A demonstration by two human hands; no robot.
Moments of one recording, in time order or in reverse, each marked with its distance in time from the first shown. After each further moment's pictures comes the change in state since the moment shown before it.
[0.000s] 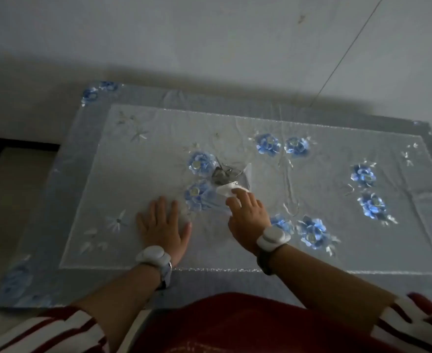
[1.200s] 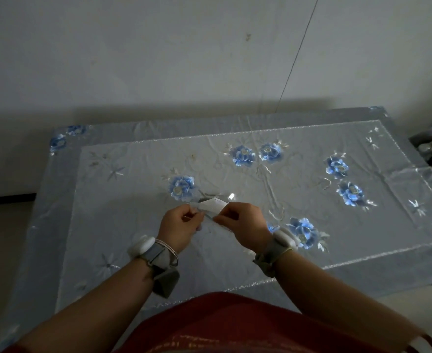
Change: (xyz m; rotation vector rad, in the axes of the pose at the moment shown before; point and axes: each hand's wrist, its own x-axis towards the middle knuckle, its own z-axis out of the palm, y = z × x) left_hand 0.048 0.063 -0.086 -0.986 -0.249 0.024; right_hand 0.012 0.004 -0.050 0.753 -0.040 0.423
